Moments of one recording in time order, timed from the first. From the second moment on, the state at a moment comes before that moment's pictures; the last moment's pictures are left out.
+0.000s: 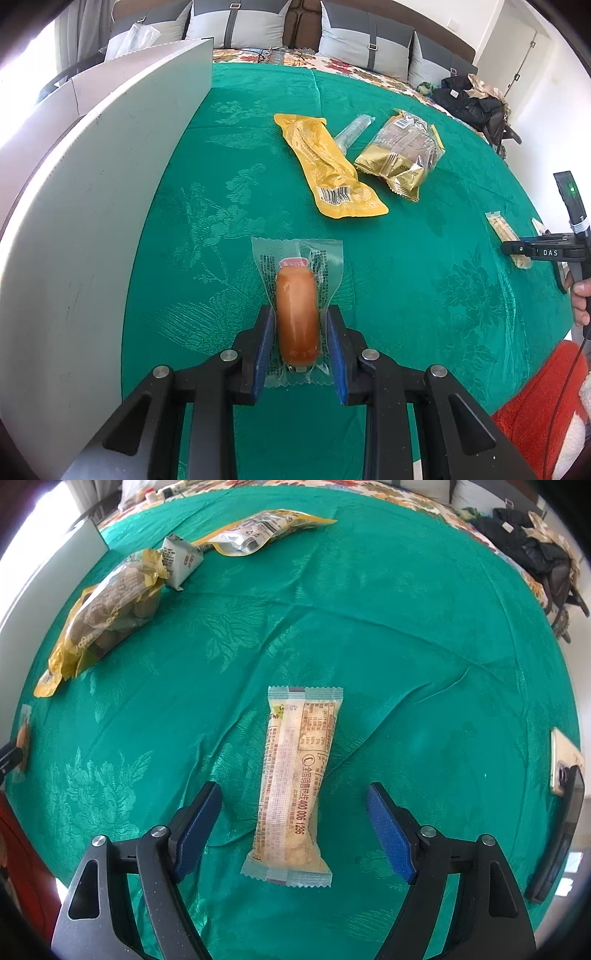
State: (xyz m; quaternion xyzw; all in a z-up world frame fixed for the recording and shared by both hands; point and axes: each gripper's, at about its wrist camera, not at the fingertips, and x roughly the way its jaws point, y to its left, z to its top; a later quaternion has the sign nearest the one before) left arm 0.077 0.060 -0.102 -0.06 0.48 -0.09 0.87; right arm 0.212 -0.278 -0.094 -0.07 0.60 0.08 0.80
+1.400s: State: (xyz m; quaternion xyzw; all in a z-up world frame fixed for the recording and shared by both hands) left arm 0.039 0.304 0.011 -0.16 0.40 0.13 0.89; right arm 0.133 0.109 0.088 -0.01 0.43 0.46 0.77
